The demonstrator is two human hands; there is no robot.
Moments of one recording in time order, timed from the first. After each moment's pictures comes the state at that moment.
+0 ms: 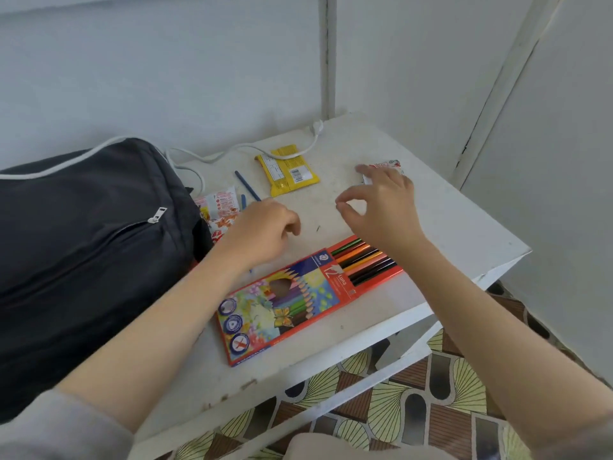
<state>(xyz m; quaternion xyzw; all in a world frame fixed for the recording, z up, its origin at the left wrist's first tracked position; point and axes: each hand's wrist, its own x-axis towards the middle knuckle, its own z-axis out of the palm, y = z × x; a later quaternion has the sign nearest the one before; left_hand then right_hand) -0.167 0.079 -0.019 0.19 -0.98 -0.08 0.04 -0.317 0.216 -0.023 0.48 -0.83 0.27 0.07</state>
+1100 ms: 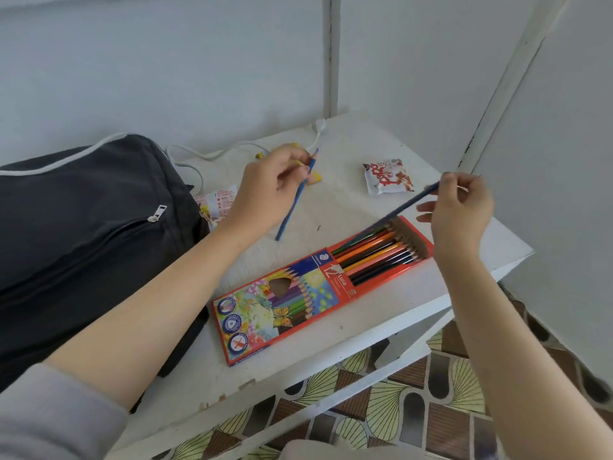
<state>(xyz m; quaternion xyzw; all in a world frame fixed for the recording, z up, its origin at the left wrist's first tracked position) -0.187 0.086 0.010 0.17 -0.84 -0.39 0.33 -0.337 0.255 -0.016 0.06 -0.71 0.70 -0.01</state>
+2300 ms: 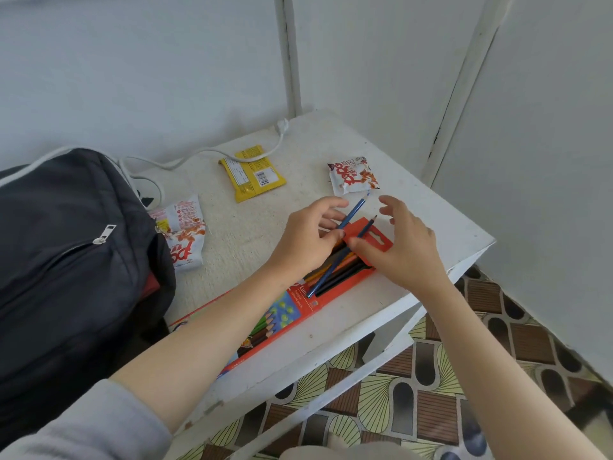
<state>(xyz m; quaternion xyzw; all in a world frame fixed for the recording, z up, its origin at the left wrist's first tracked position) -0.241 0.153 -0.046 0.17 -0.85 -0.45 0.21 -0.335 0.290 -0.058 0.35 -0.86 0.36 -0.02</state>
